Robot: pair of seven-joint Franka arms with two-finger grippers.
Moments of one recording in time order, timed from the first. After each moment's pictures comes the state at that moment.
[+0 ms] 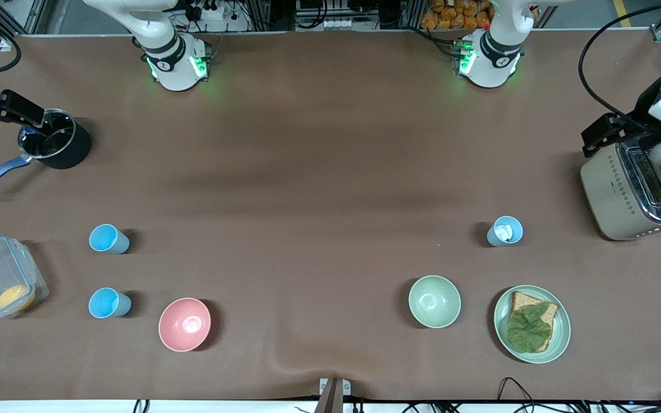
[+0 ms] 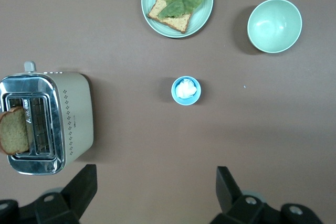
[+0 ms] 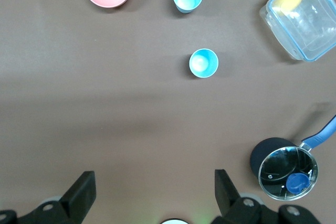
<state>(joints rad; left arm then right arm) -0.04 0.01 -0.09 -1.49 0.08 1.52 -0.20 -0.03 -0.03 0.01 -1.50 0.02 1.42 0.01</state>
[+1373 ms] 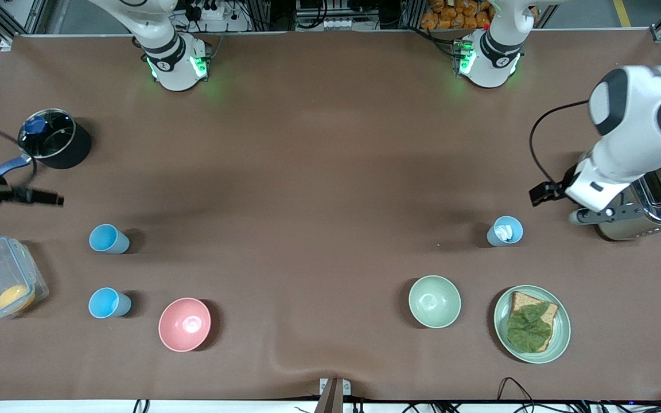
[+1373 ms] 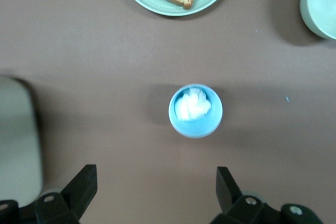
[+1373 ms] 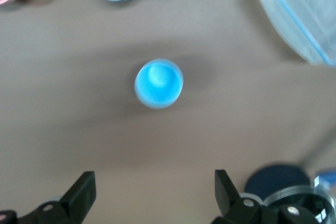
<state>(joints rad) 0.02 0.11 -0.08 -2.07 0.04 2.20 -0.16 -0.21 0.35 0.00 -1.57 0.00 1.73 -0.07</state>
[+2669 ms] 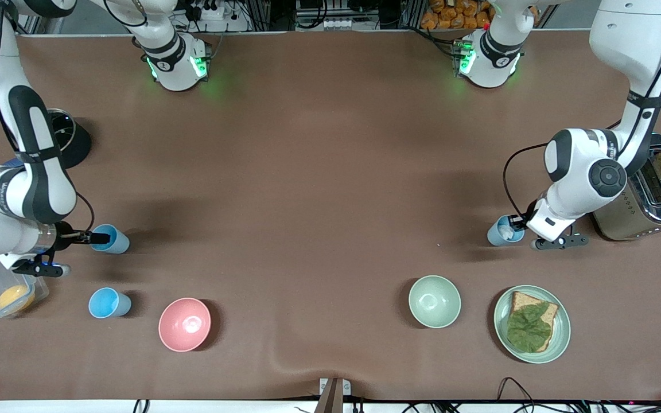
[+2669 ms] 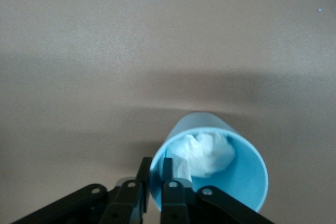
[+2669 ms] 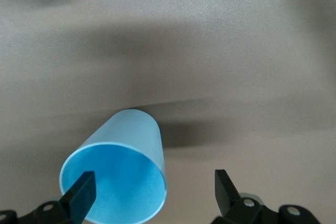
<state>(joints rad) 0.04 0.38 -0.08 -2.10 0.04 2.47 -0.16 -0.22 0.60 0.01 -1.69 -0.02 2.08 -0.10</state>
